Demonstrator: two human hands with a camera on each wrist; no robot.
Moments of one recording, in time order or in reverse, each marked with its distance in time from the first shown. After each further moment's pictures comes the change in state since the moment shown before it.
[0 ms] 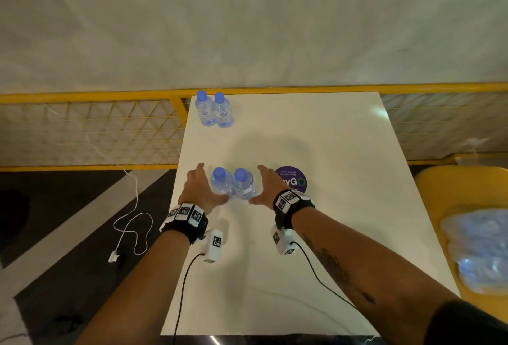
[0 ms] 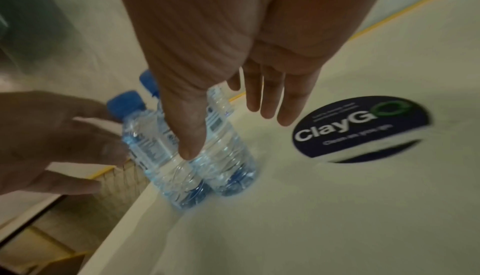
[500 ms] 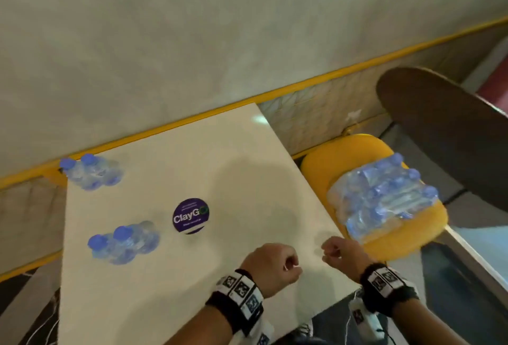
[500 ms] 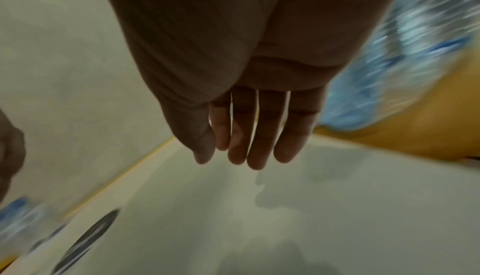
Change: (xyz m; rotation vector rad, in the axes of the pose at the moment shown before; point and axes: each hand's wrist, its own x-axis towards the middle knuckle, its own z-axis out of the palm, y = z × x) left_hand -0.206 0.259 0.175 0.165 -0.728 0.815; right_hand -0.315 0.310 -0.083 0.231 0.279 0.477
